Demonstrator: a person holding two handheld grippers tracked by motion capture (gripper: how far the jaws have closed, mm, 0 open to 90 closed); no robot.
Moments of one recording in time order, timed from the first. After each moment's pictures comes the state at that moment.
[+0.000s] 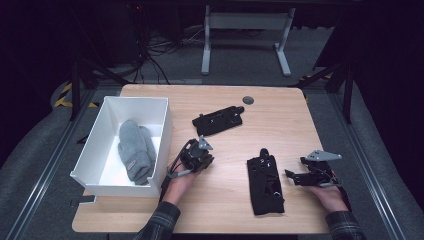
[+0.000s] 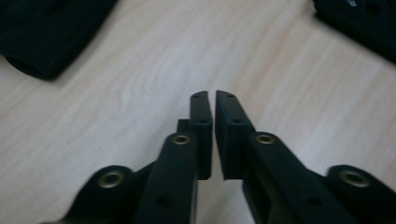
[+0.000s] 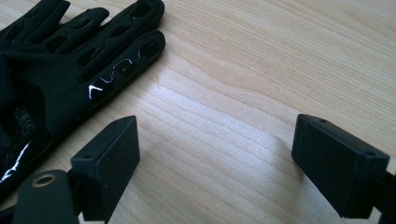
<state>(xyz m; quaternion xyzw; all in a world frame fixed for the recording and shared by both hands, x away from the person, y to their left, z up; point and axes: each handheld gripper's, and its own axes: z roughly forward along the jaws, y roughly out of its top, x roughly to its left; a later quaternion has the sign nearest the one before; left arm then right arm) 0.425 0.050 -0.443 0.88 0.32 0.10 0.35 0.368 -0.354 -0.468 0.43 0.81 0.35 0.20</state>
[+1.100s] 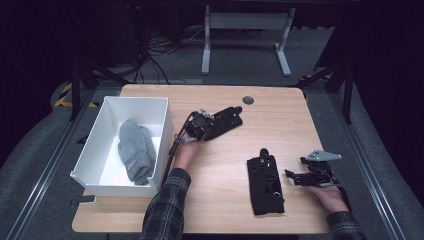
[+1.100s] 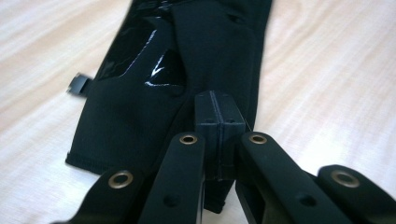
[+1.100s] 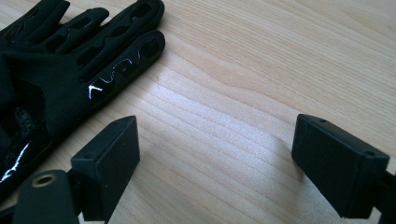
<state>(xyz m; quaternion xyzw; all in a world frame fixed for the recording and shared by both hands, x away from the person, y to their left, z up) 0.514 0.041 -0.449 0.87 0.36 0.11 0.33 0.368 -0.354 -0.468 0.43 0.81 0.35 0.20</state>
